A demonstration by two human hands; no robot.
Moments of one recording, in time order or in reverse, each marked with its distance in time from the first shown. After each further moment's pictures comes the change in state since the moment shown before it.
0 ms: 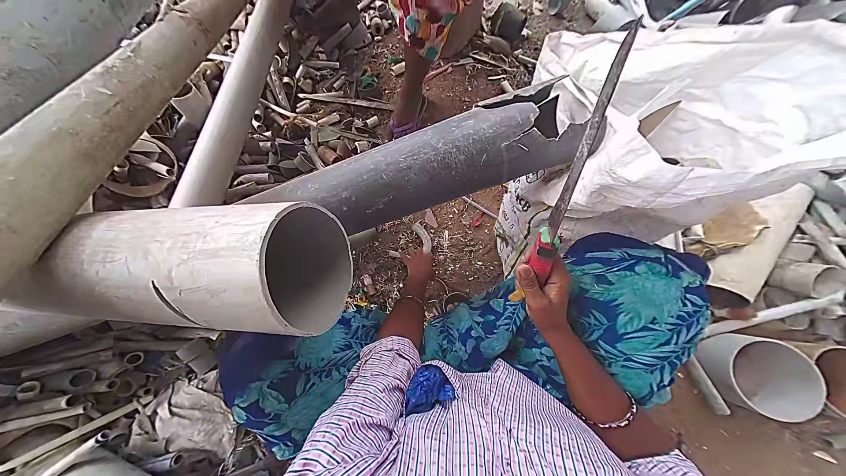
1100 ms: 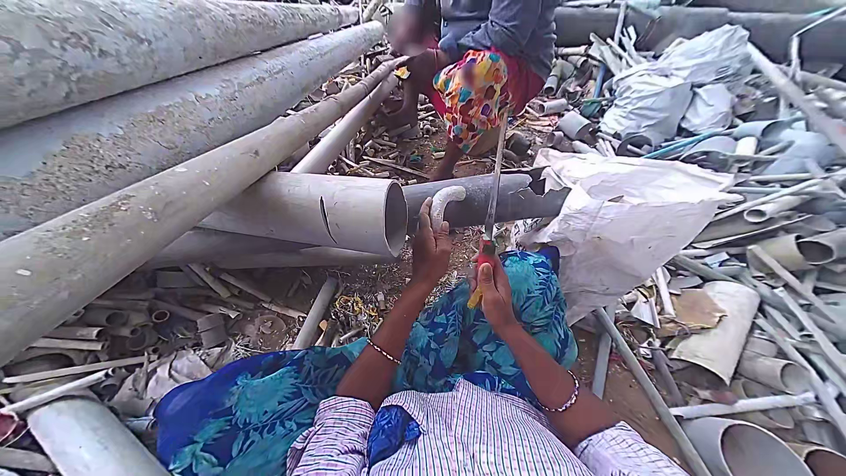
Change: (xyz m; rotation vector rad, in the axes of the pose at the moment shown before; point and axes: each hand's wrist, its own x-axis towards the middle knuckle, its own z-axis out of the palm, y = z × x) left_hand -0.231 0.046 -0.111 -0.952 1.015 0.529; right_hand -0.011 -0.061 0.062 0.173 -0.271 0.079
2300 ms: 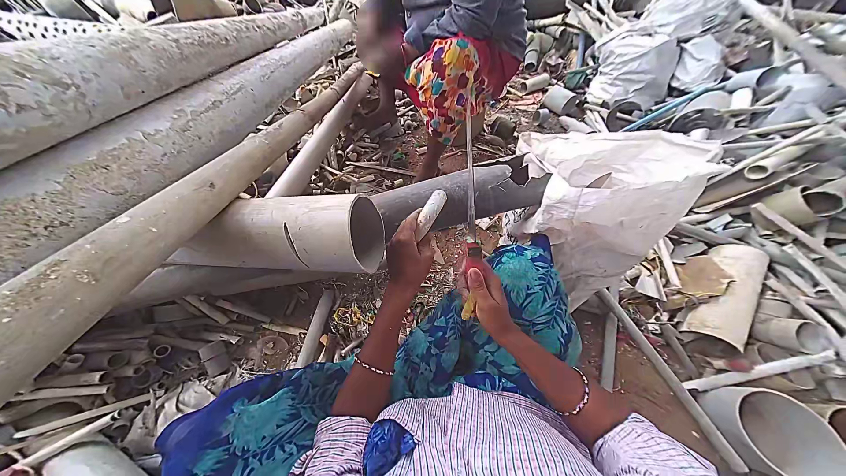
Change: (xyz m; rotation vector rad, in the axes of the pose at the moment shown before) left_hand 0.004 0.011 -0.011 0.386 -0.057 0.128; right_hand -0.005 -0.005 -0.004 0.111 -0.006 -0.022
